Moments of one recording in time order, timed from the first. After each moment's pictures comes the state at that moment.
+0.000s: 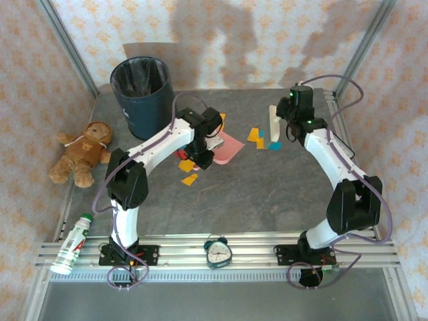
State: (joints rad) left arm -0.59 1.97 1.79 -1.35 0.07 0.05; right arm 0.17 1.54 1.30 -0.28 0.18 0.42
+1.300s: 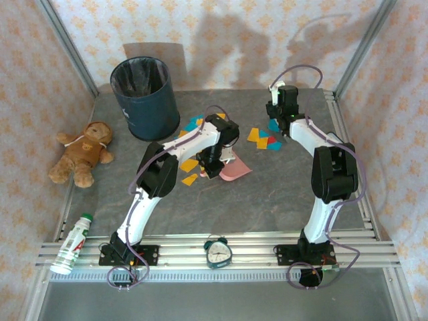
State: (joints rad) left arm -0.66 2.31 2.05 -1.53 0.03 0.25; right arm 0.17 1.87 1.38 -0.05 0.13 -0.20
